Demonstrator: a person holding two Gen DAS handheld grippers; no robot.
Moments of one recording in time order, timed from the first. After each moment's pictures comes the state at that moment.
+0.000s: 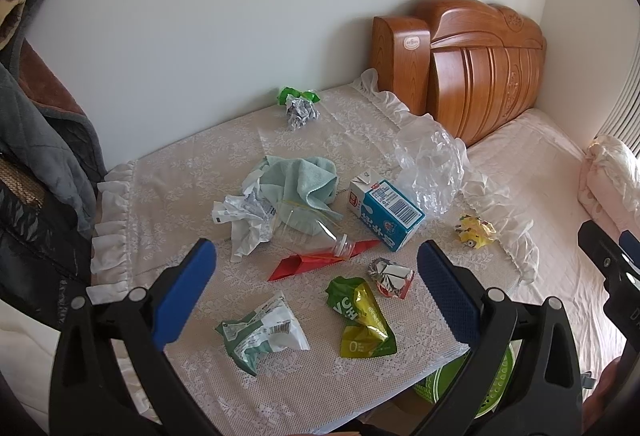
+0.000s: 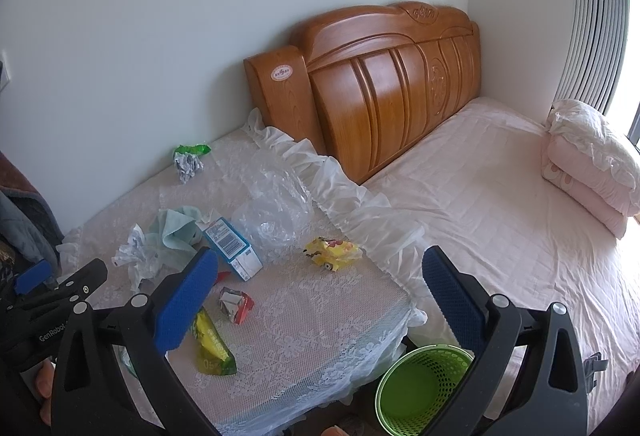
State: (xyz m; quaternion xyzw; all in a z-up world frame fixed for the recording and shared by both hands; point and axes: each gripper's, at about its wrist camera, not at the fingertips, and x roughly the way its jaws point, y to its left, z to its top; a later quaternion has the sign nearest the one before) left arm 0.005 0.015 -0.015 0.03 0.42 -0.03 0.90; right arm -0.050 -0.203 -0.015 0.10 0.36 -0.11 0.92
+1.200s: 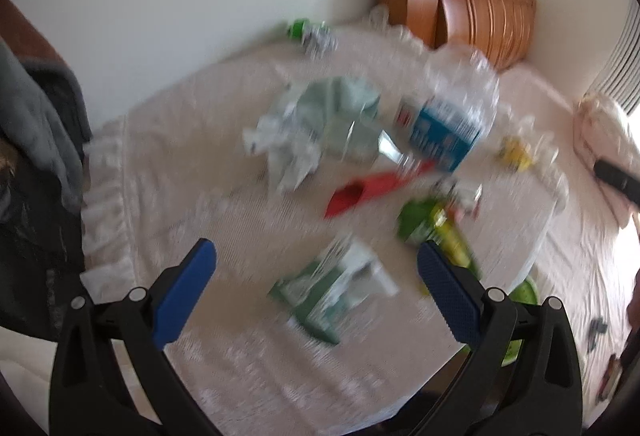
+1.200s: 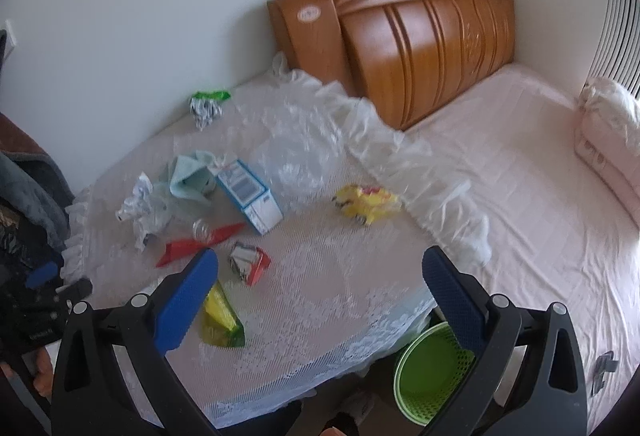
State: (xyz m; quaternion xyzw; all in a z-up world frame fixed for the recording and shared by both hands) left arm 0.006 0.109 -0.093 0.04 0.50 -0.08 0.86; right arm -0.028 -0.191 -0.079 0.12 0.44 -0.04 0.89
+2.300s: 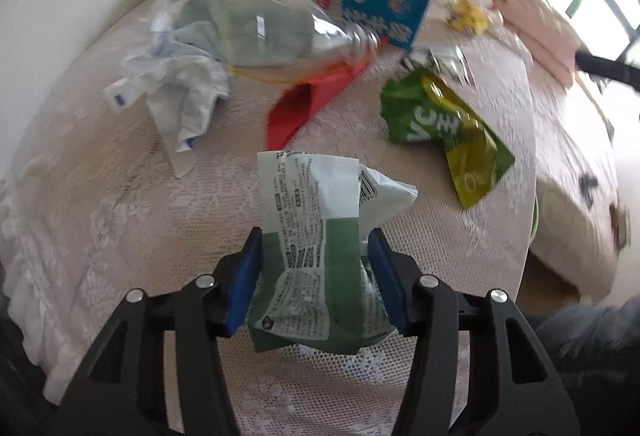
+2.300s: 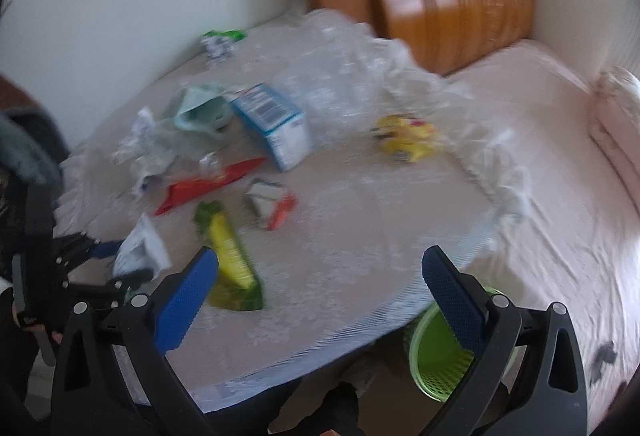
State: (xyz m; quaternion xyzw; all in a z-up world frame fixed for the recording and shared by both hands) left arm 0.035 0.106 -0.188 0.14 0.54 -0.28 0.78; right arm -0.022 -0.135 -0.129 0.09 0.50 0.00 0.86
